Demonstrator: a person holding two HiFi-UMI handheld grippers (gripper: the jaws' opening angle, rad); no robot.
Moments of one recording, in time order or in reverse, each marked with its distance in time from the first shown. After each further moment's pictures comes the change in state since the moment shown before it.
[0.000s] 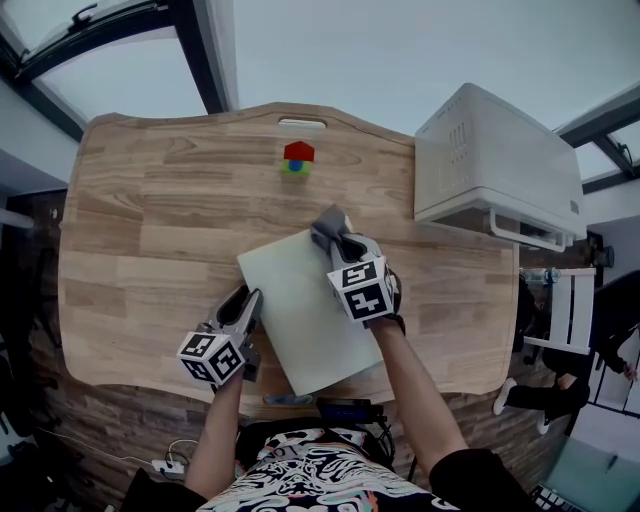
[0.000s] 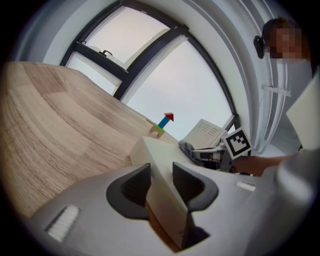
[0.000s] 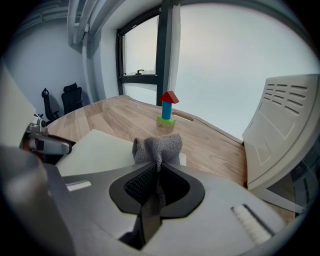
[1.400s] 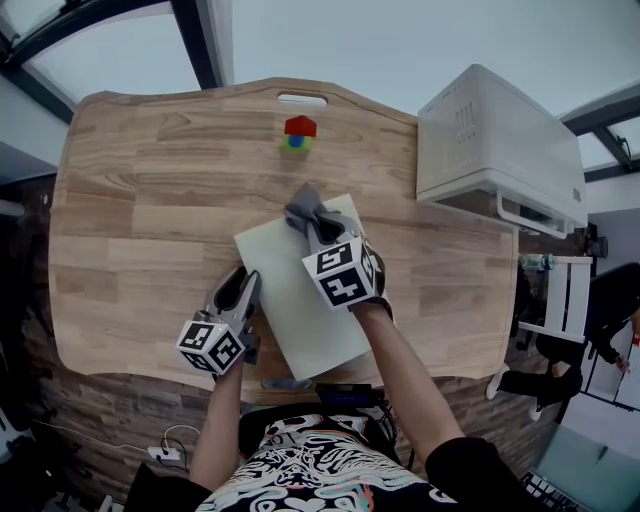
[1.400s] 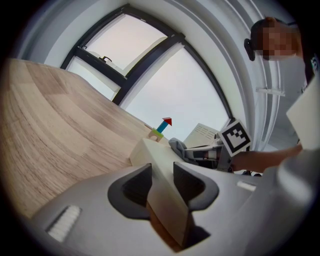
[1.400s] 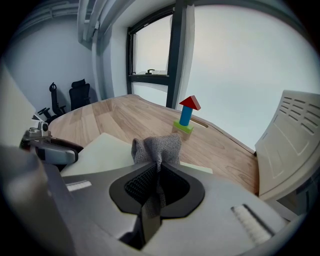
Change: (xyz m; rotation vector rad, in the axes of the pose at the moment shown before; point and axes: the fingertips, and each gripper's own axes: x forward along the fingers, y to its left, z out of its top) left arm -0.003 0.001 0.000 0.016 -0.089 -0.027; right arm 0.012 0.046 0.018 -0.078 -0.001 0.047
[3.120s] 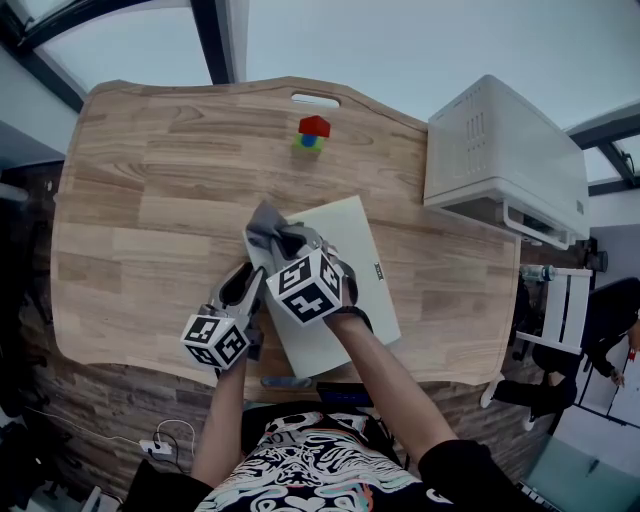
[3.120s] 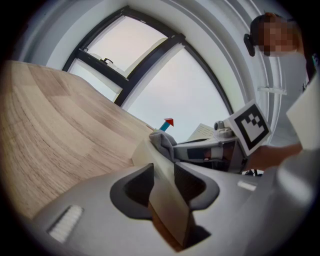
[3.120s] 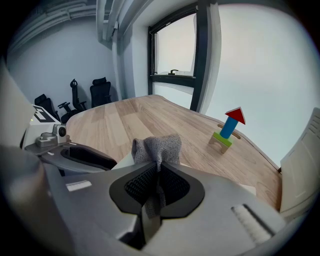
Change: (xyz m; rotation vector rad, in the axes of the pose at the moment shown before) left arm -0.001 0.004 0.000 0.000 -0.008 0.025; right arm 0.013 0.093 0.021 -0.135 0.000 0.172
